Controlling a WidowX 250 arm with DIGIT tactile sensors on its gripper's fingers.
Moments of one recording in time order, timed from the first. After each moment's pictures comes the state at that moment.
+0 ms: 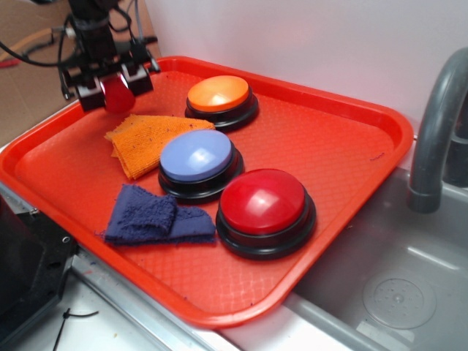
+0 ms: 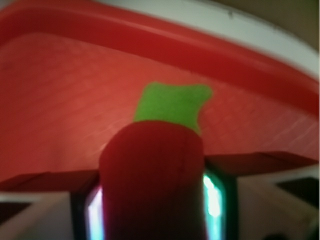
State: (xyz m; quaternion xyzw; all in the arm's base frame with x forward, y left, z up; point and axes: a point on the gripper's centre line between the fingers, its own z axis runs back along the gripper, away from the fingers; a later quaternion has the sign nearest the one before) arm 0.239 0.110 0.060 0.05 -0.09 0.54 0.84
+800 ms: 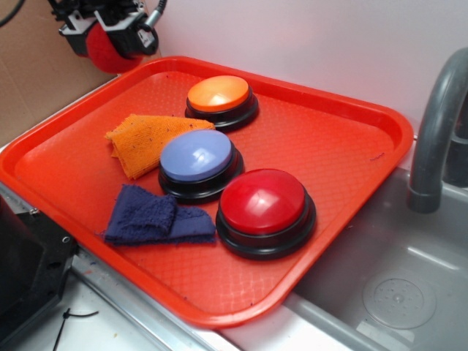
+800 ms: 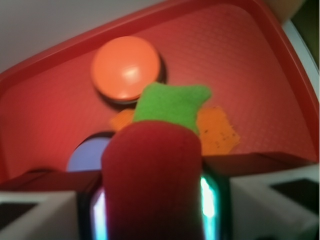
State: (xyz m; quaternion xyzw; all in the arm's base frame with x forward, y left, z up) arm 0.201 0.000 0.151 -0.06 -0.09 0.15 0.98
